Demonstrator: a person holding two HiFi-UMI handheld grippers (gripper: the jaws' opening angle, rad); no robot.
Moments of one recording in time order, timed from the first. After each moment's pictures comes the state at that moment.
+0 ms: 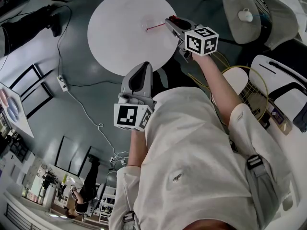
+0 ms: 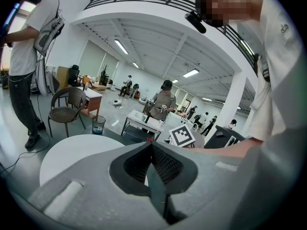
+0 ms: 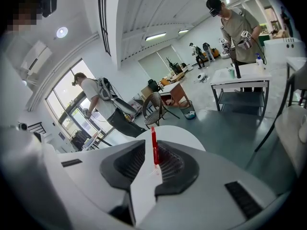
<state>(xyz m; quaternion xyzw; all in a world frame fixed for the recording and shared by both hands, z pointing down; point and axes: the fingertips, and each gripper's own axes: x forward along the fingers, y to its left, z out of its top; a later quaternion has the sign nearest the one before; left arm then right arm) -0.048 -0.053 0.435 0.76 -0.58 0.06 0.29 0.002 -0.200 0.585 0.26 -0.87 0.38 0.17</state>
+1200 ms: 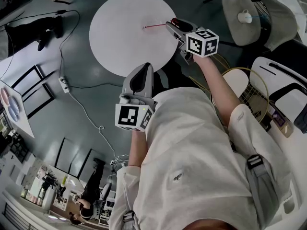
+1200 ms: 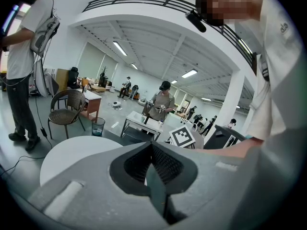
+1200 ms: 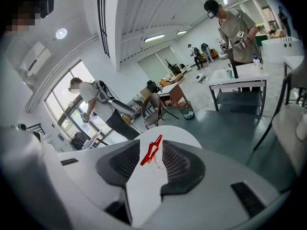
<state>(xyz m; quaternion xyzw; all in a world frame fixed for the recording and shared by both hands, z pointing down) -0.042 -0.046 0.431 0.76 -0.58 0.06 0.28 0.012 -0.194 0.583 0.26 -0.87 0.39 0.16</state>
